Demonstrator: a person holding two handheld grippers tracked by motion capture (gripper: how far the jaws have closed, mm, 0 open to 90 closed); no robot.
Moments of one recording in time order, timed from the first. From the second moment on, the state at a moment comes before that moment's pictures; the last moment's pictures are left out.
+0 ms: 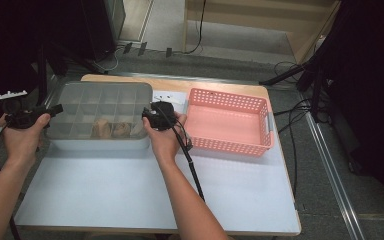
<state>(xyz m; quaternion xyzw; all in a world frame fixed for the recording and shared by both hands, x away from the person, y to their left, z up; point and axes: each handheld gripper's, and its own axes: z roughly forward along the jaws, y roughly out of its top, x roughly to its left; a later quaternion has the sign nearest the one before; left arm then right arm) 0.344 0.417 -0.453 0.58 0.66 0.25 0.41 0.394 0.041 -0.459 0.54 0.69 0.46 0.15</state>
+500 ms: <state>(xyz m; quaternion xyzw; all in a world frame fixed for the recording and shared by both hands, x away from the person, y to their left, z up) 0.296 0.394 -0.446 0.58 0.62 0.27 0.45 0.358 0.020 -0.444 0.49 0.71 0.48 0.16</state>
